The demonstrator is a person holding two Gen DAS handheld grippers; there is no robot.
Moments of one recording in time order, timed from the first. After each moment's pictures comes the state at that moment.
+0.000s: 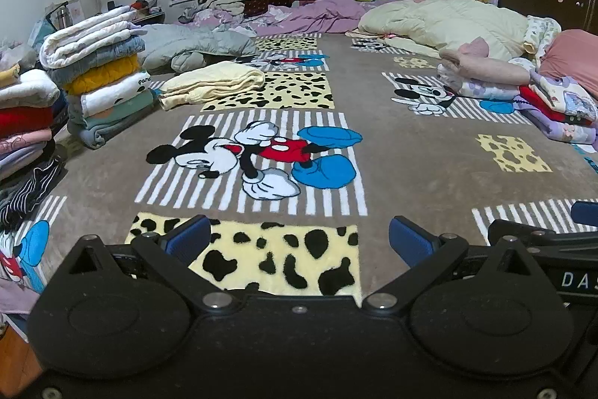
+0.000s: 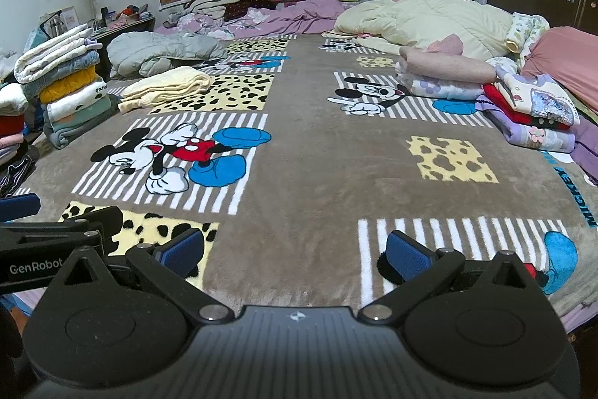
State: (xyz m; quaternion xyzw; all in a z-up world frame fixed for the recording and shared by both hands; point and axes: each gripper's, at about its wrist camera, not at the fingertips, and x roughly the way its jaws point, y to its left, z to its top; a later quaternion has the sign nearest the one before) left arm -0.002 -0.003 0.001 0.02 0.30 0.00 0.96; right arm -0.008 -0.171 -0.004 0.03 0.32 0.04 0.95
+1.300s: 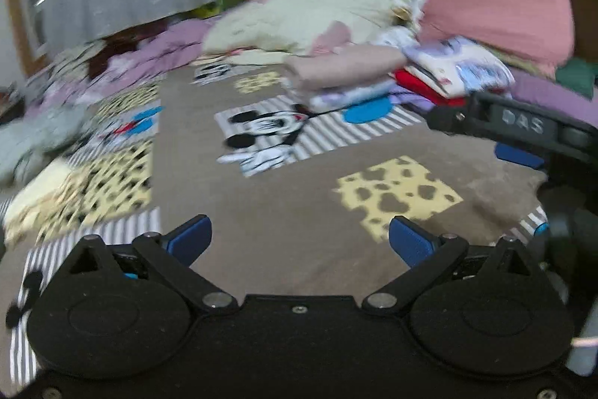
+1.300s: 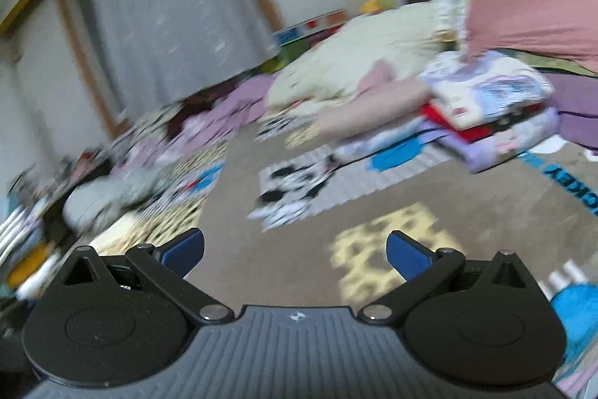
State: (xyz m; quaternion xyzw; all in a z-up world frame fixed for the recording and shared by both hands) left arm 0.165 -0.236 0.012 0.15 0.28 -0.20 0.93; right arm 0.108 -0.374 -0.015 0.24 0.18 -0.03 0.95
